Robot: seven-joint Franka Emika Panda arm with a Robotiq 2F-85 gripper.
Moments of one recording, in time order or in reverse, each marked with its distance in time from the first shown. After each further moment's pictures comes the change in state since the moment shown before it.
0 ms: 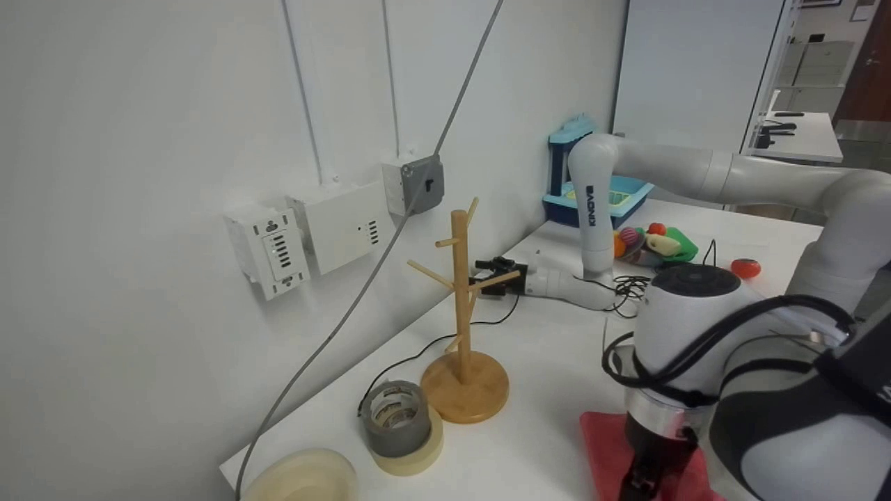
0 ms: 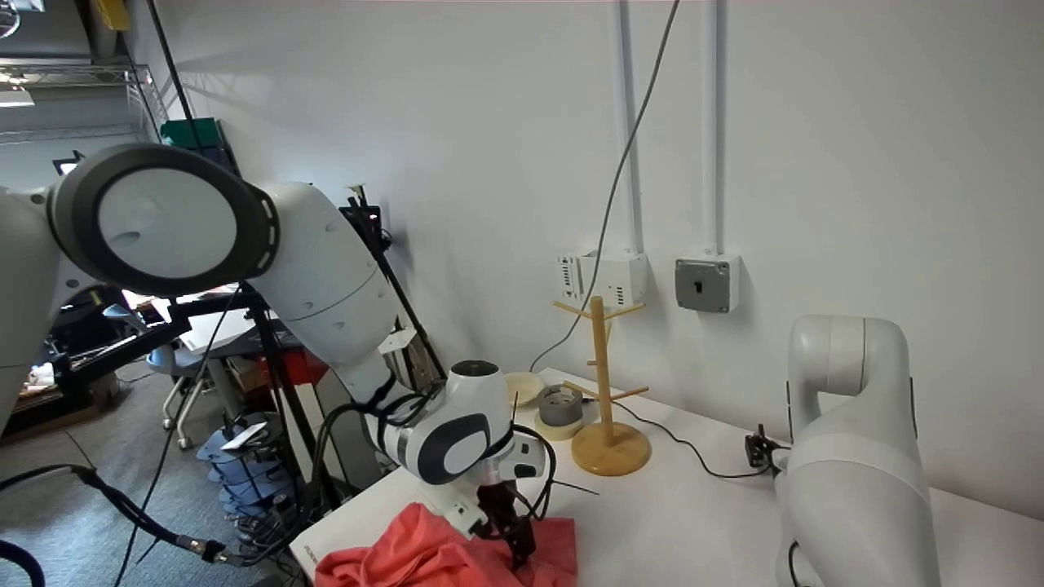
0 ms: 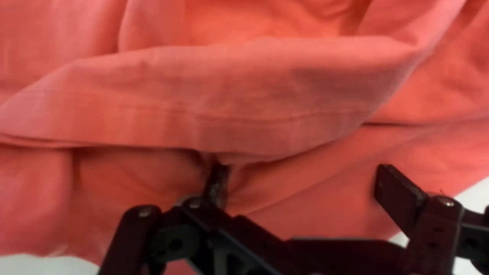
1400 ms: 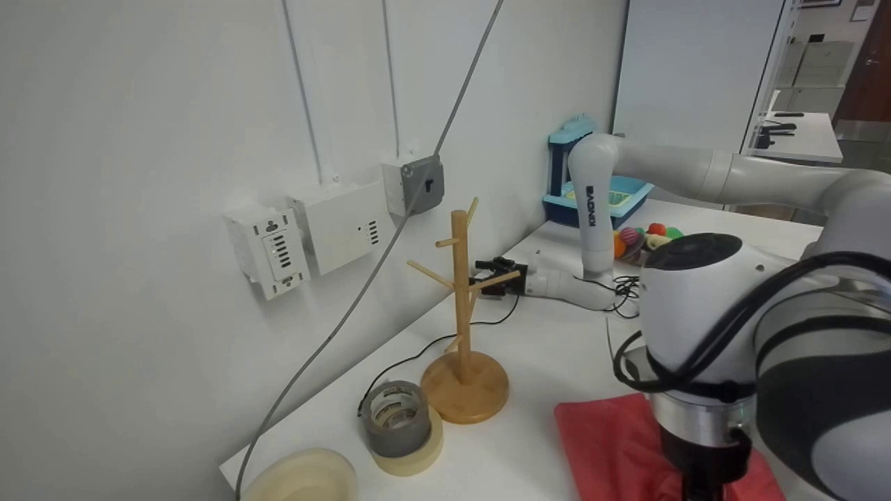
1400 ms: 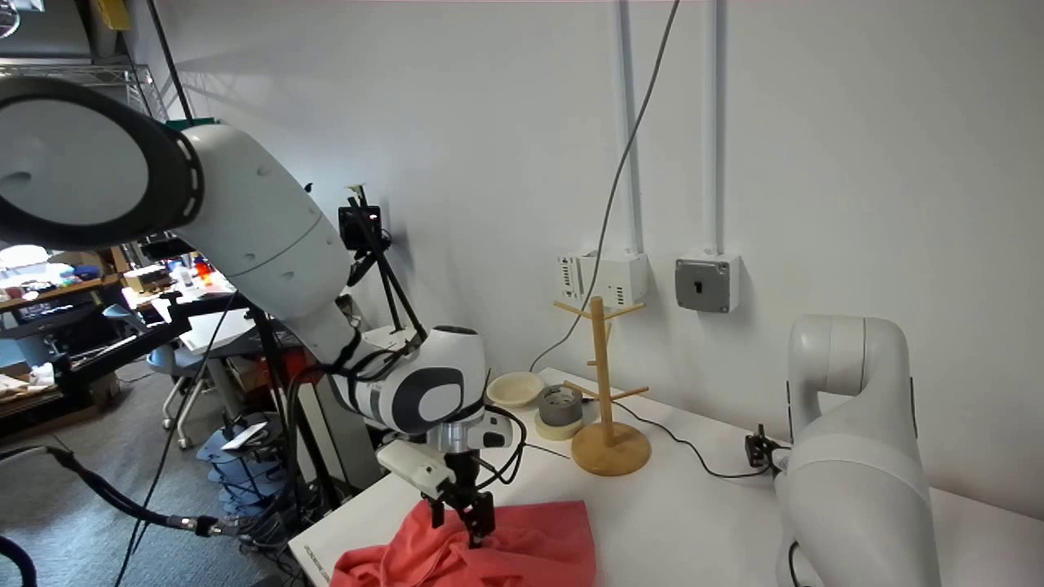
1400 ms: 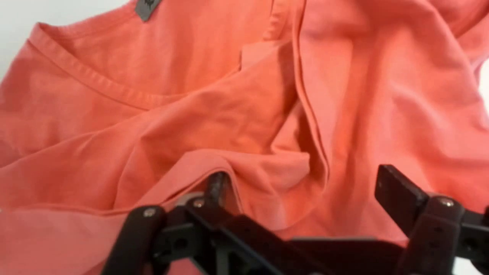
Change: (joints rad) arm 0.029 -0.188 0.042 -0.078 -0.024 -0.321 -0.046
